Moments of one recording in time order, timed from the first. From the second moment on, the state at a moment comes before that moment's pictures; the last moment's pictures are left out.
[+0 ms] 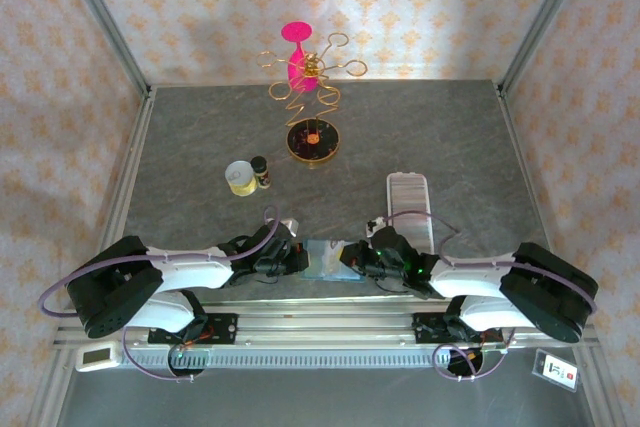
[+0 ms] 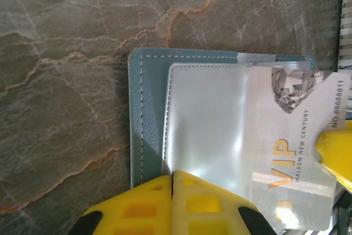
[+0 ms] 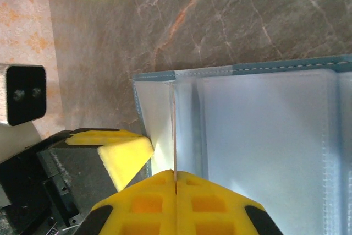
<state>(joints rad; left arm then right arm) -0.84 1.34 0.35 0.15 0.15 -0.99 0.94 1.25 0.22 0.43 -0.15 1.28</state>
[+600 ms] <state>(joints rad) -0.84 1.34 0.35 0.15 0.15 -0.99 0.94 1.28 0.22 0.45 -0.17 1.30</state>
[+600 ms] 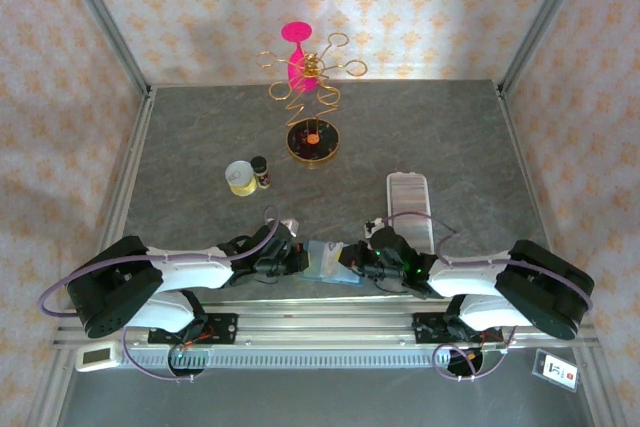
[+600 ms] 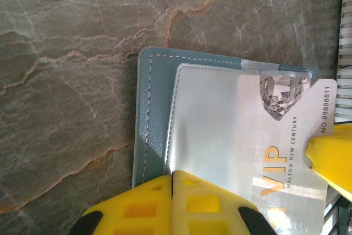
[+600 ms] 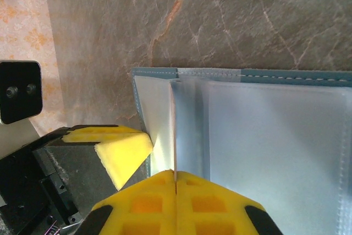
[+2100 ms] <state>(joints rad) -0.85 1.20 0.27 0.12 0.03 -1.07 0.98 1.50 0.43 0.37 -0.17 1.22</state>
